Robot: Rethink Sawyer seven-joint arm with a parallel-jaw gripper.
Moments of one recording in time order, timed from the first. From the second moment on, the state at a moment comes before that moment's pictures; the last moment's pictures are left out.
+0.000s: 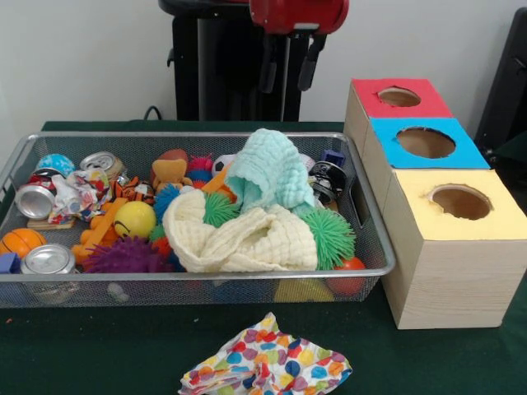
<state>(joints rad) -0.13 -0.87 -0.10 1.75 -0.10 0.59 1.10</state>
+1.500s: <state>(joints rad) -0.31 -0.82 0.17 1.76 -0.20 0.49 1.10</state>
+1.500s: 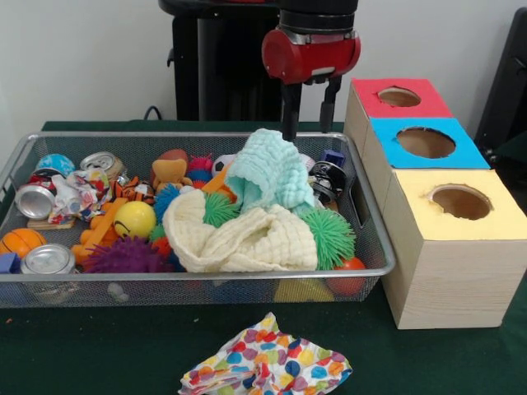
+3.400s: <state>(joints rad) -0.38 -0.76 0.18 1.76 -0.29 0.48 1.10</state>
